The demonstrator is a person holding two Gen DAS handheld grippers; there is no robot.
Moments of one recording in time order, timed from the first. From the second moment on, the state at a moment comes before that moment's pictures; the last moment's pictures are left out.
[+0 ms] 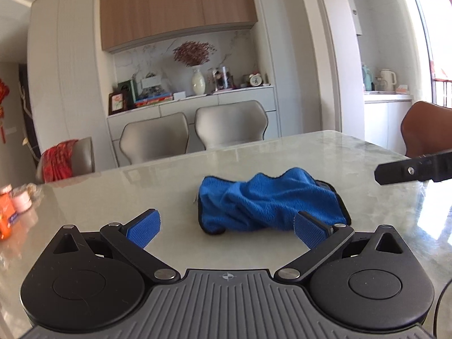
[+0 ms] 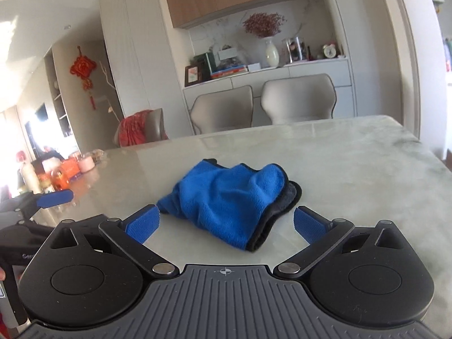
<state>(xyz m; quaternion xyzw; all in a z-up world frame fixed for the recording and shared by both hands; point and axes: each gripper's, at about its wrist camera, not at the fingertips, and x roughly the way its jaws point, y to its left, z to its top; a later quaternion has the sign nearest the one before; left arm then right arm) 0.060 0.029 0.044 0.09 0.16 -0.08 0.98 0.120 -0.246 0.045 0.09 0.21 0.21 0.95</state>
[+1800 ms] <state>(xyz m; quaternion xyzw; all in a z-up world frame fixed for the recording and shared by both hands) 0.100 0.071 0.050 0.16 0.08 -0.28 0.94 0.110 -0.195 0.135 -0.18 0.17 0.47 0.85</state>
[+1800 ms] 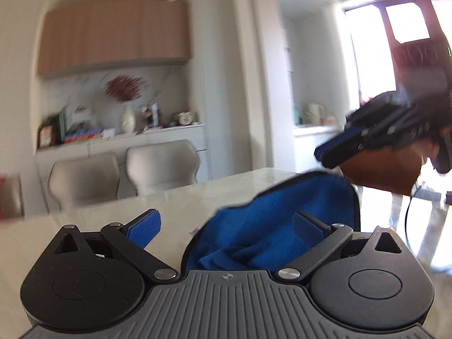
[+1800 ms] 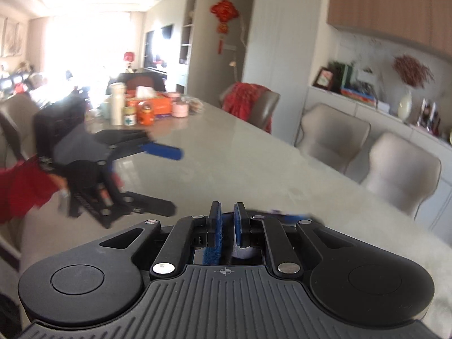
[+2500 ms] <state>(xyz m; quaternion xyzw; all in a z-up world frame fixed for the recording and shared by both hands) 0.102 0.032 0.024 0.23 0.12 -0.35 0.90 0.227 -0.212 0.017 0.05 0.36 0.34 0.87</state>
